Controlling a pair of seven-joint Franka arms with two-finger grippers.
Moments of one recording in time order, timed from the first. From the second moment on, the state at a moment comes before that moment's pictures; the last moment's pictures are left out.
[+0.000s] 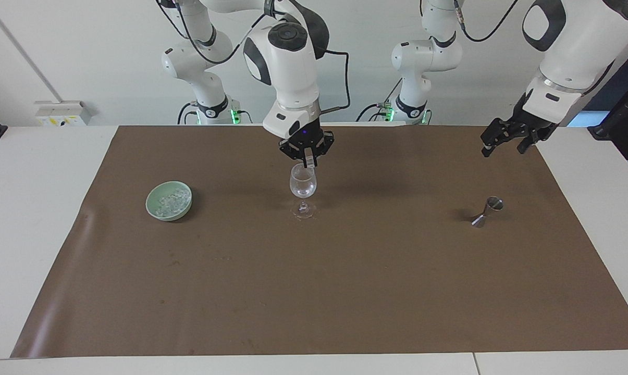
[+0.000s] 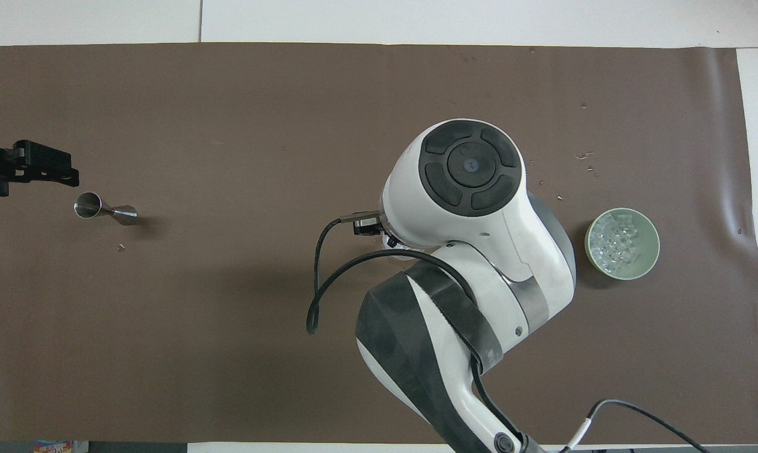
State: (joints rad) left arm -0.04 0.00 -0.01 -1.60 -0.04 1.60 -0.09; right arm 0.65 0.20 -0.07 -1.61 0.09 1.87 0.47
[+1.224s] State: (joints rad) left arm -0.01 0.00 -0.04 -1.62 -0.04 1.54 -0.02; right arm 0.65 0.16 -0.07 -1.72 0.08 1.89 0.47
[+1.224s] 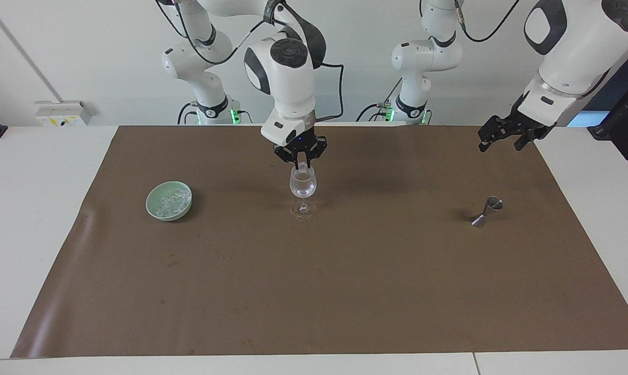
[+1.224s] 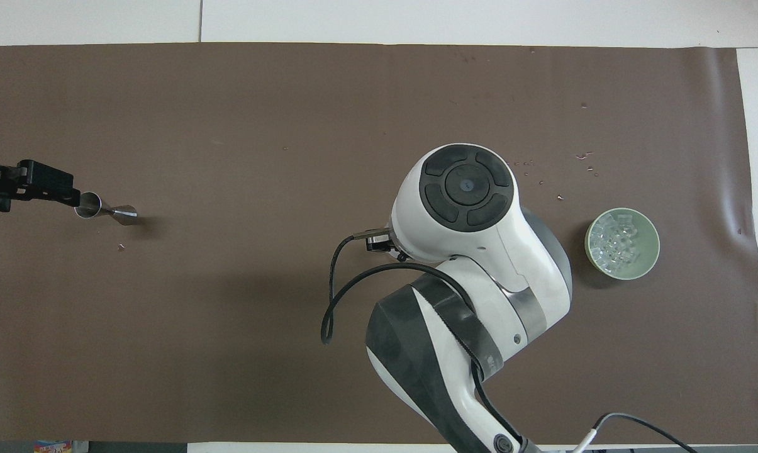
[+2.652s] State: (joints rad) left arm -0.01 -0.02 -0.05 -1.63 0.00 1.54 0.01; right arm 0.43 0.07 -0.10 -1.56 0.01 1.62 0.30
